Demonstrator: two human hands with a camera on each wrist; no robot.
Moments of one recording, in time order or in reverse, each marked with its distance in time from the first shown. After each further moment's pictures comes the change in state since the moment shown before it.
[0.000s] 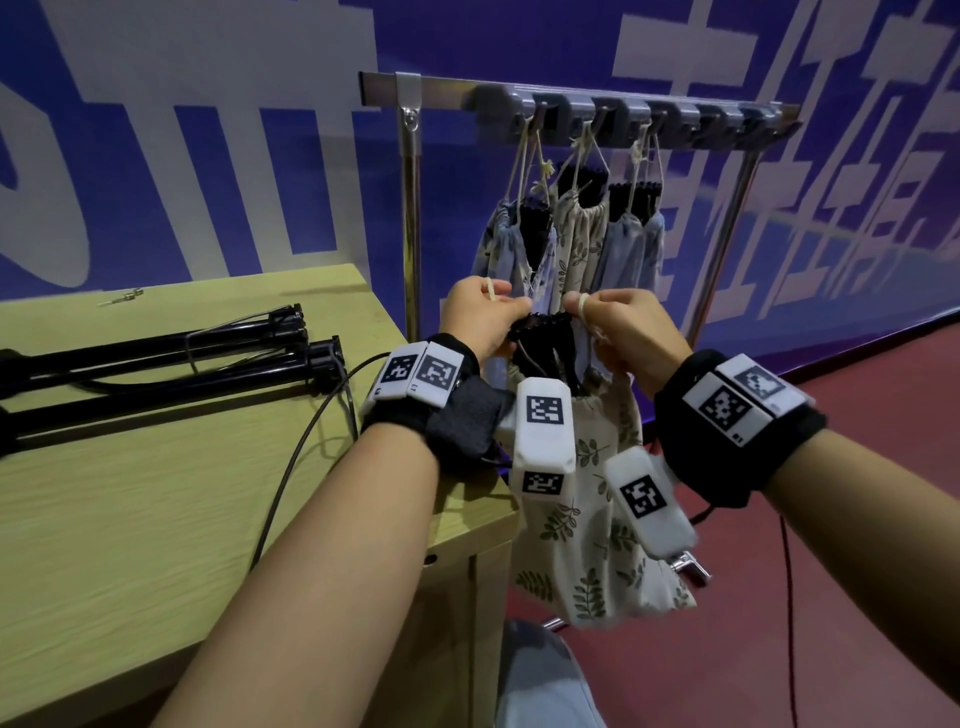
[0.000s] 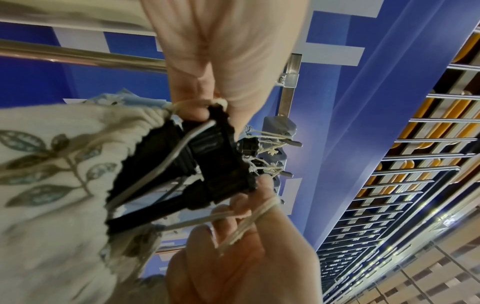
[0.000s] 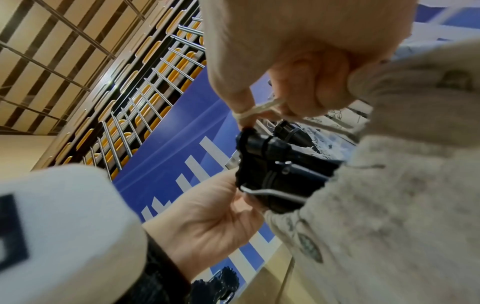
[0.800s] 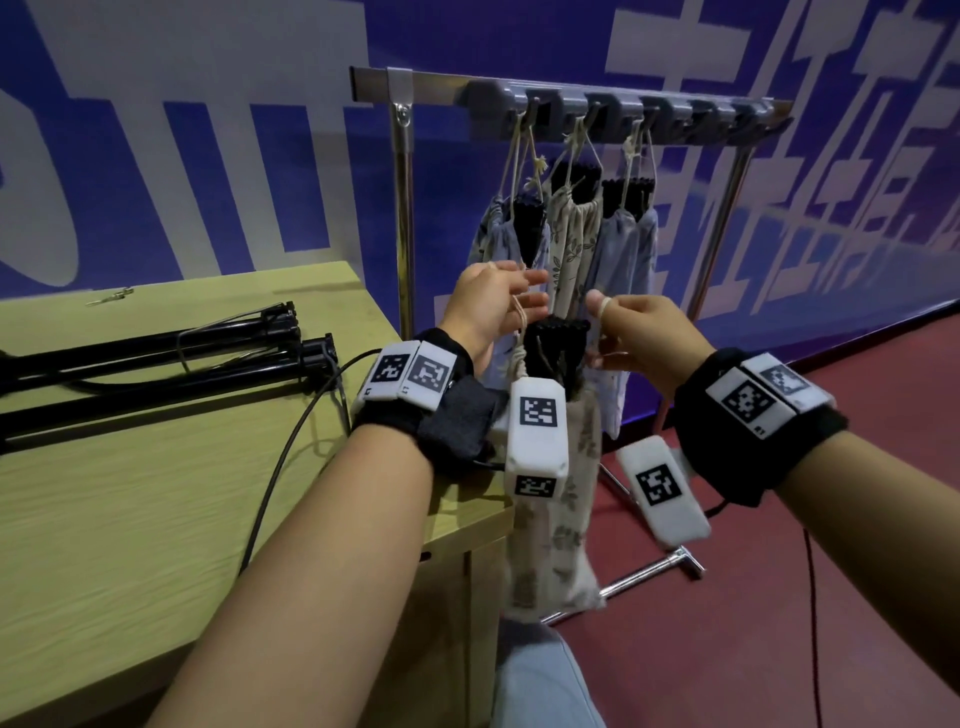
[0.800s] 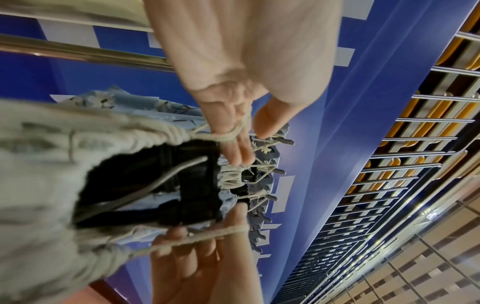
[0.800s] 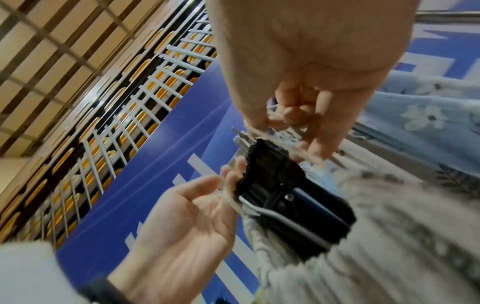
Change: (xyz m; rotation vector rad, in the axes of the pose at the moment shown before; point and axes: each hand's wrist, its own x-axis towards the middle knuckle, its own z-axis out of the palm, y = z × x) left_hand -0.020 0.025 0.004 -0.452 -0.175 -0.059; right_hand 0.003 0.012 -0.014 0.034 -0.003 0.087
